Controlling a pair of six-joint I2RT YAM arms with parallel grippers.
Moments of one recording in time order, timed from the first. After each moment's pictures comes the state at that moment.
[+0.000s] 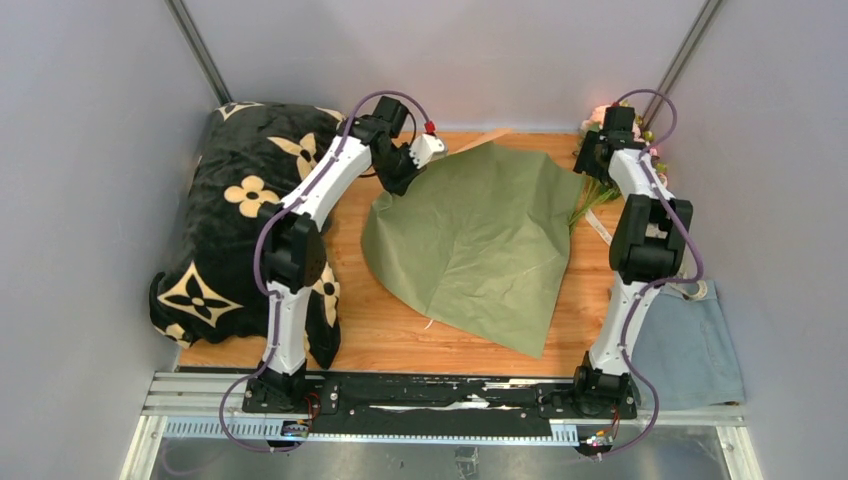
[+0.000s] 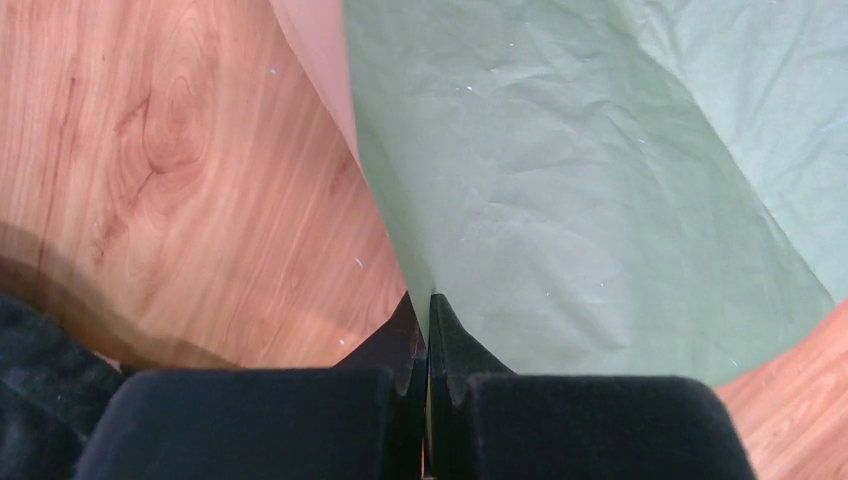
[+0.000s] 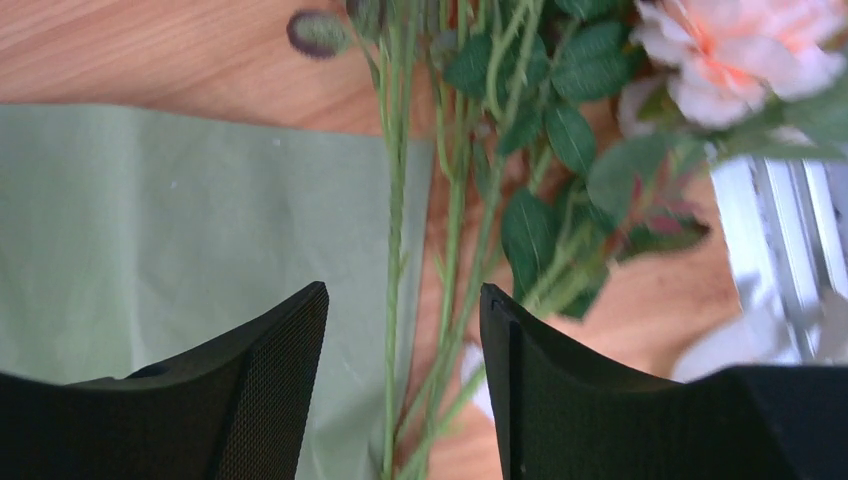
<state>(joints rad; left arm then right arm) -0.42 2.08 2.03 -1.05 0.29 0.66 -0.14 2.03 1.70 -0.46 0.08 0.18</state>
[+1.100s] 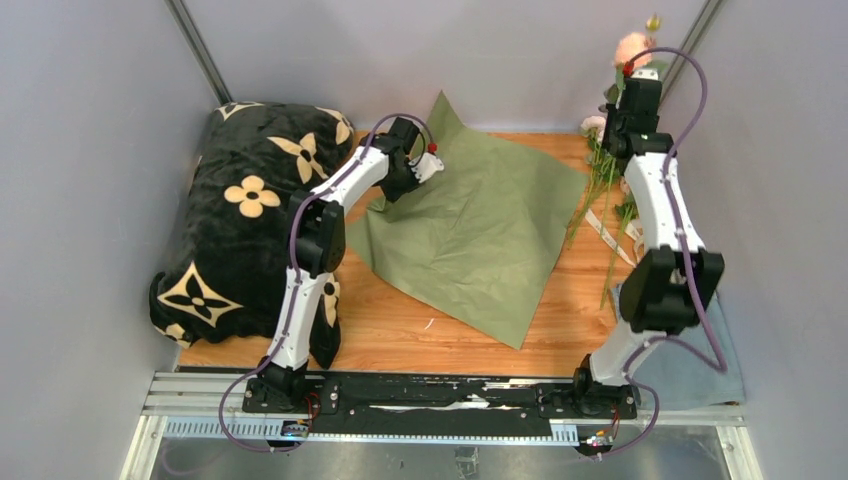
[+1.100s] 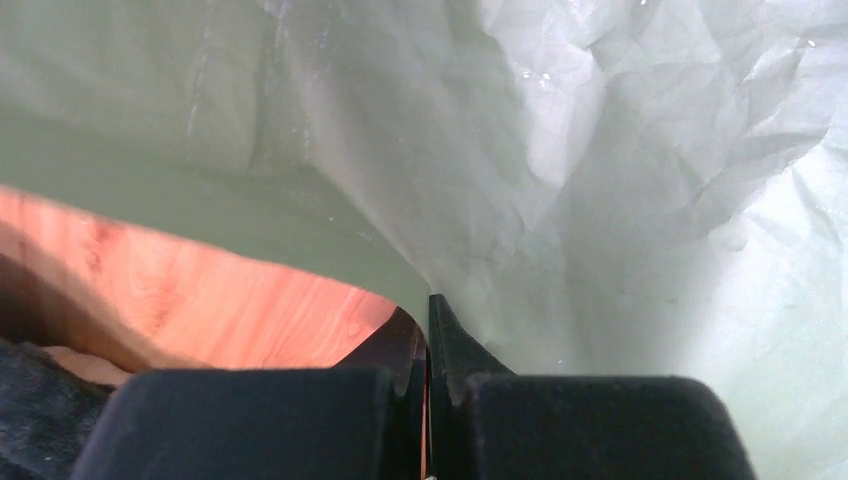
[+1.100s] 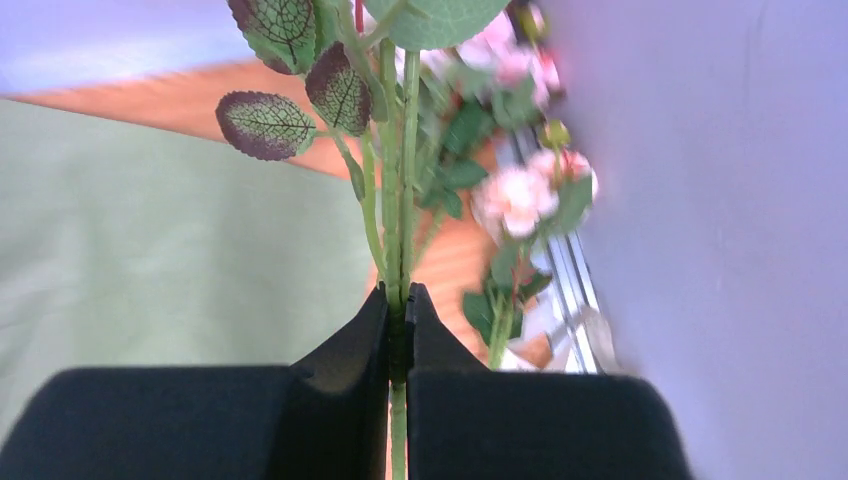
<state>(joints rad) -0.42 2.38 2.13 -0.96 0.03 0.68 -0.10 1.81 1.72 -0.52 0.26 -0.03</state>
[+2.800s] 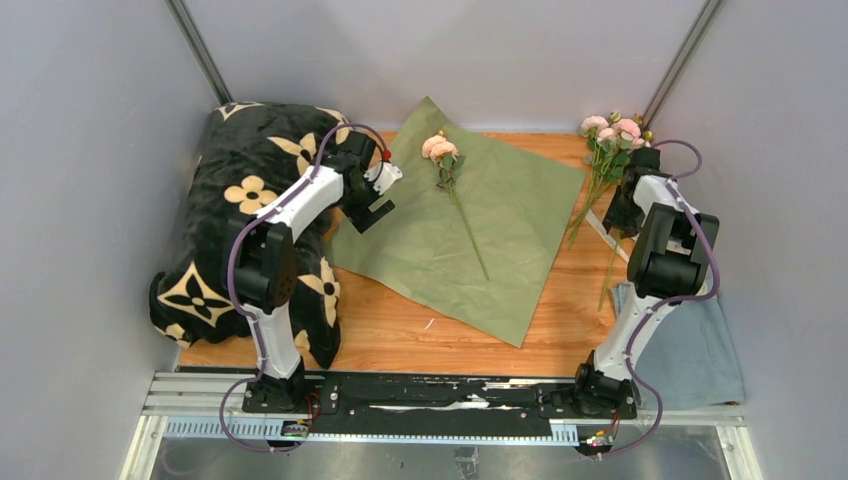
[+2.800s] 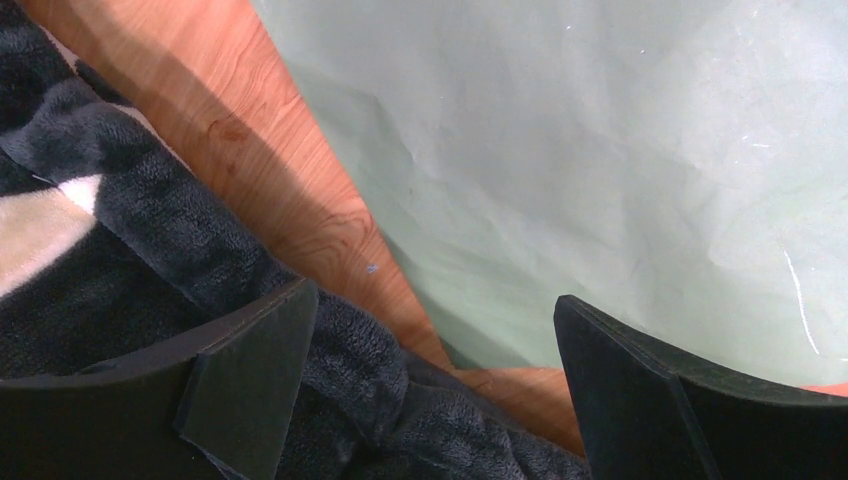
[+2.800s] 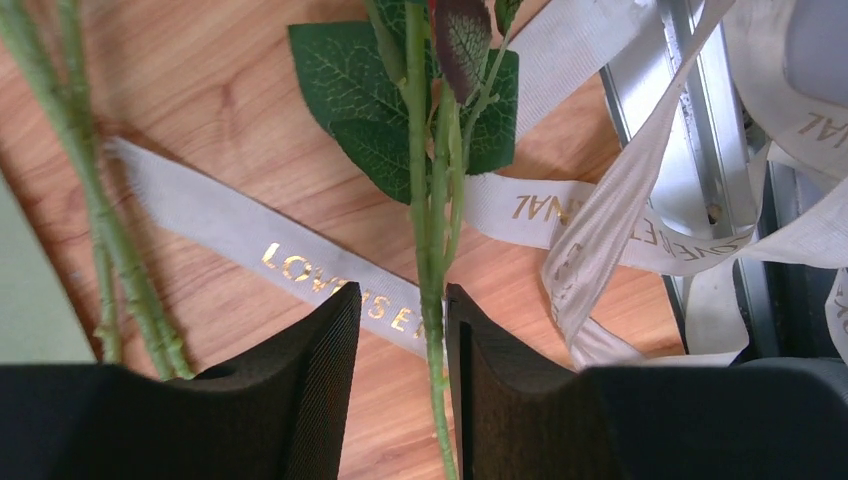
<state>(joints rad) -0.32 1.89 1.53 -0.79 -0.08 0.57 -0.29 1.96 1.44 -0.64 0.14 0.16</state>
